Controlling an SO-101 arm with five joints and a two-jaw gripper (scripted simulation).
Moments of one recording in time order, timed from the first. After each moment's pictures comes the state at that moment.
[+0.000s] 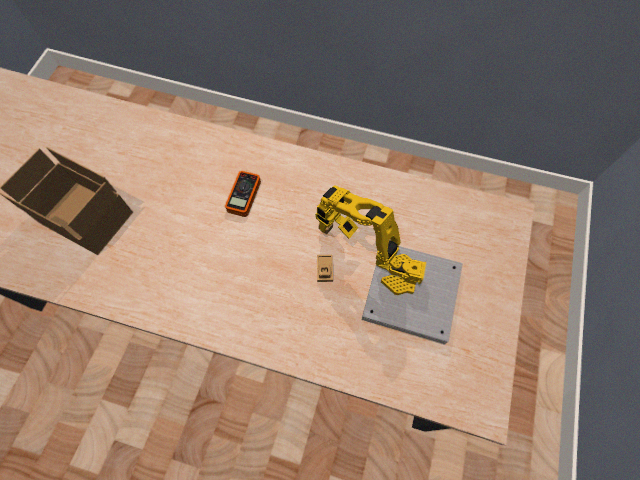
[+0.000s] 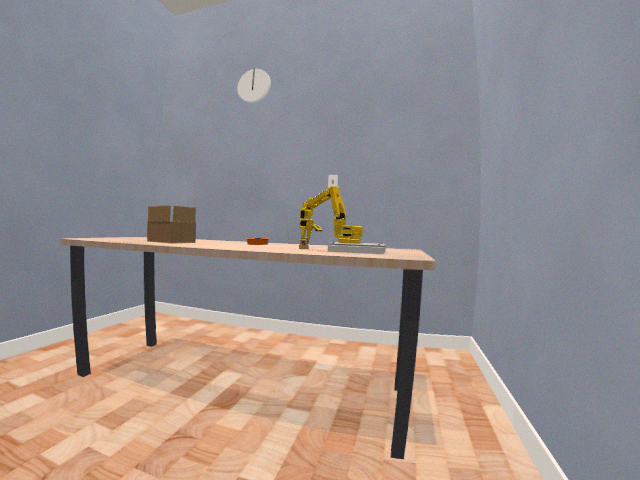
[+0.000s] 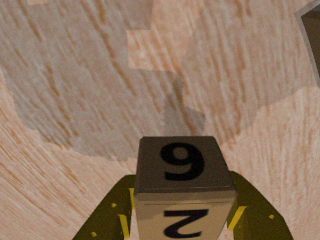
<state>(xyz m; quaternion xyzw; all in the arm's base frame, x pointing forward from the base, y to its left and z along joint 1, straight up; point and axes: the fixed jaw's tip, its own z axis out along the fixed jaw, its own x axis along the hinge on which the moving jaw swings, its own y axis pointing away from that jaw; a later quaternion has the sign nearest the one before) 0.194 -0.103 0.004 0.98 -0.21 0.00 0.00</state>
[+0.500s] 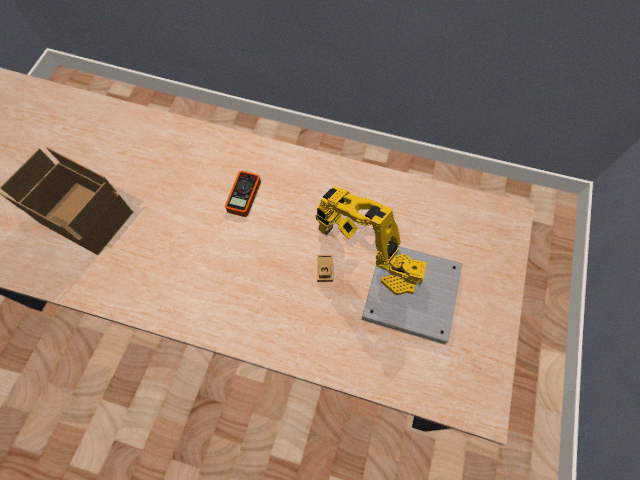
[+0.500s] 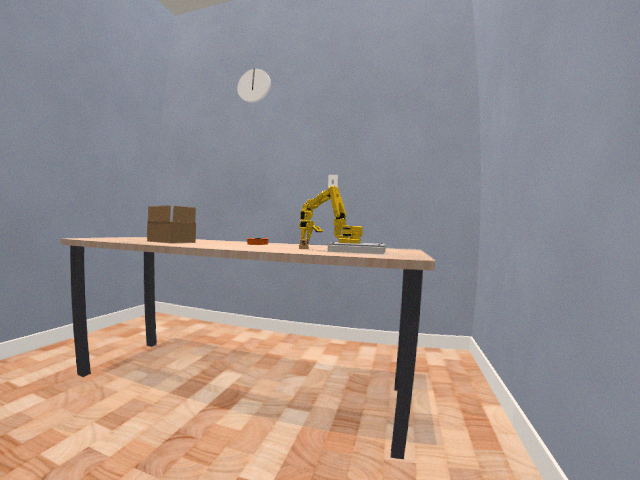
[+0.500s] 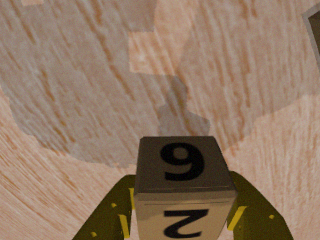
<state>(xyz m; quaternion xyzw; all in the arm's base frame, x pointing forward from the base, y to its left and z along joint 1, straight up) 0.194 -0.103 -0.001 0.98 -0.21 0.00 0.00</state>
